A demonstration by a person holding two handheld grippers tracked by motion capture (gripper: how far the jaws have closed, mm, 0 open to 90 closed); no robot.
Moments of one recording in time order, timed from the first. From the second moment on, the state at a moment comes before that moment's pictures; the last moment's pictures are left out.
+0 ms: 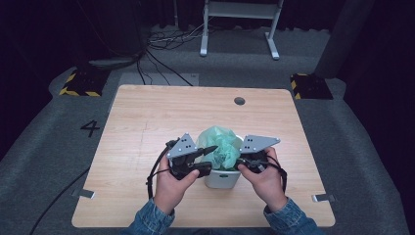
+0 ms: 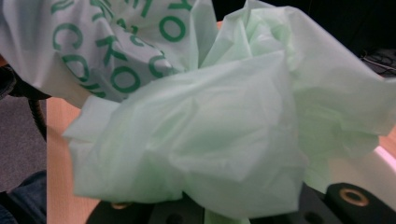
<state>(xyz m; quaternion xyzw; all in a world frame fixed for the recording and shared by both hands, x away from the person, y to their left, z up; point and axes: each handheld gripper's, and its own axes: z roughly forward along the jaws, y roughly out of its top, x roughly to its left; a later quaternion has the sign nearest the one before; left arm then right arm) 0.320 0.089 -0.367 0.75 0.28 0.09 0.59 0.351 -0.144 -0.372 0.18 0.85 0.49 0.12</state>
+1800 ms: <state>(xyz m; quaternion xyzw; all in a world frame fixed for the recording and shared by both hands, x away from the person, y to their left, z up) 0.290 0.180 -0.395 0.78 0.34 0.23 0.48 0.333 -0.217 -0.243 0.18 0.75 0.58 0.26</state>
